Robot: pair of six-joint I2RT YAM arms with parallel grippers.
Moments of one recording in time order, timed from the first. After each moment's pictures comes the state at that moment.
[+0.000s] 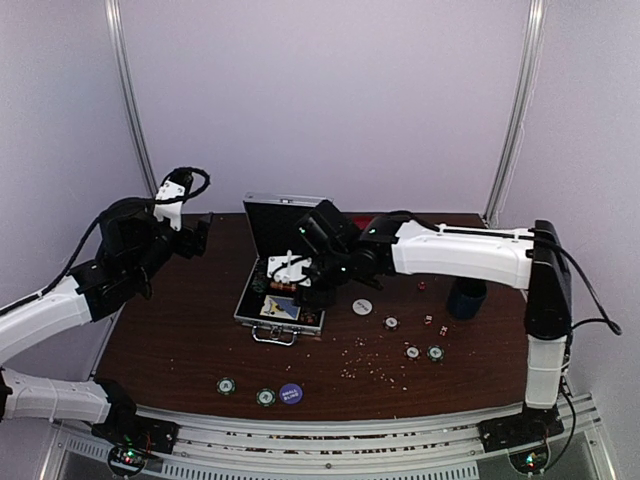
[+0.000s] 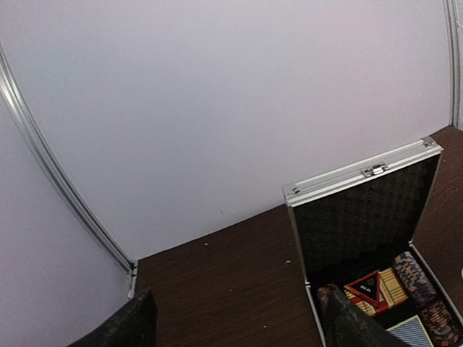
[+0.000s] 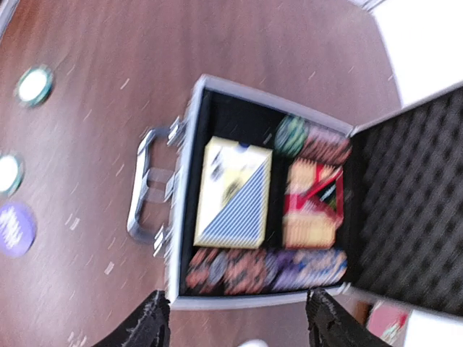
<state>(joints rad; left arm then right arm) -0.62 1.00 0.77 0.13 -0.43 0.25 1.01 1.98 1.72 -0.57 0.04 -0.65</state>
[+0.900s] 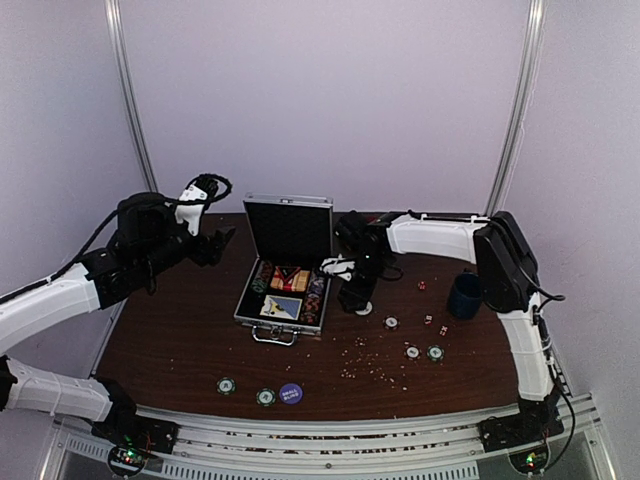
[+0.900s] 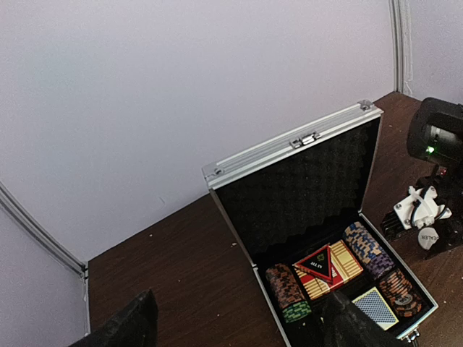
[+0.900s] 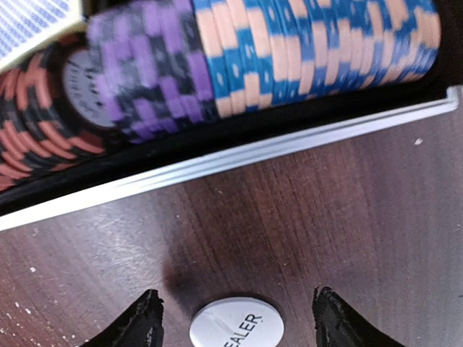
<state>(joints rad) -0.62 1.08 0.84 0.00 -0.23 0.22 0.71 2.25 1.82 -0.84 -0.06 -0.46</state>
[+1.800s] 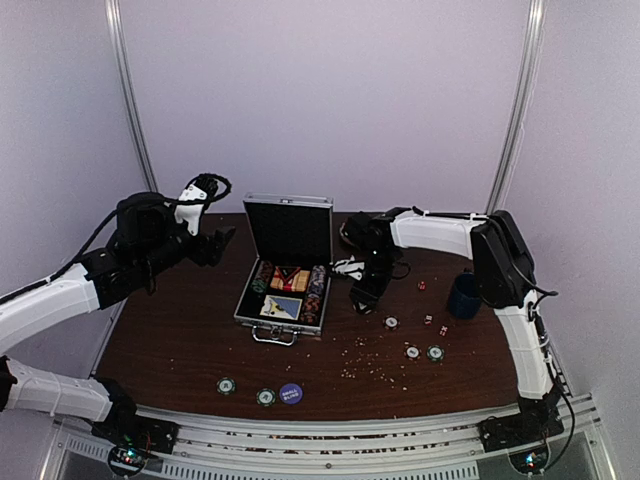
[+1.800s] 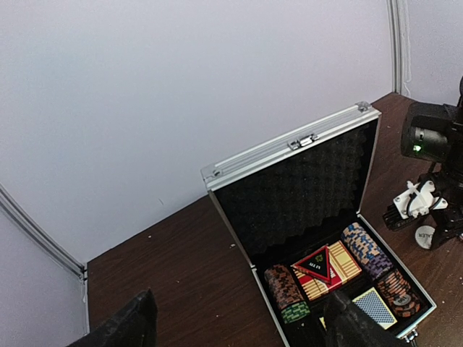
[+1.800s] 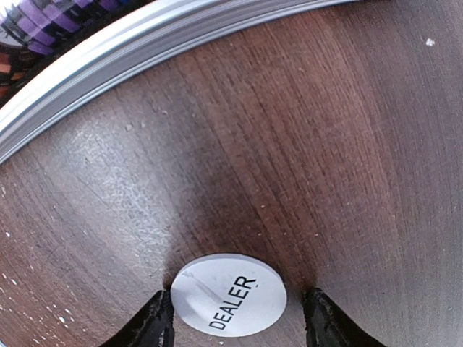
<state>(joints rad) -0.62 1.08 0.84 0.00 -0.22 0.22 0.66 2.31 1.89 -1.00 -0.08 -0.40</state>
